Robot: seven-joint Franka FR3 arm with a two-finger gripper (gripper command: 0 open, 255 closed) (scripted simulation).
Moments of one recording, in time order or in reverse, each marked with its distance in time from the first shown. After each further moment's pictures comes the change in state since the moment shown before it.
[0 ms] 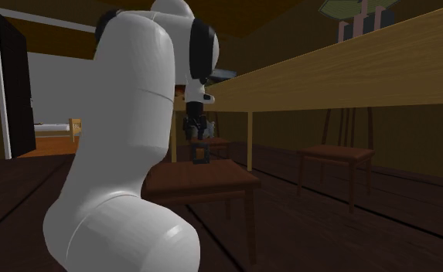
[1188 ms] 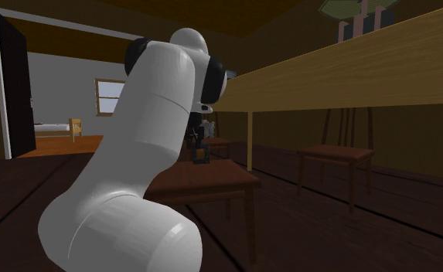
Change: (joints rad) arm 0.059 0.227 0.049 0.171 -0.136 -0.001 0.133
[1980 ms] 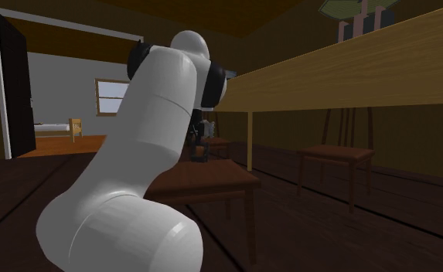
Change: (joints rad) arm 0.023 0.037 -0.002 0.098 -0.005 -0.123 -0.005
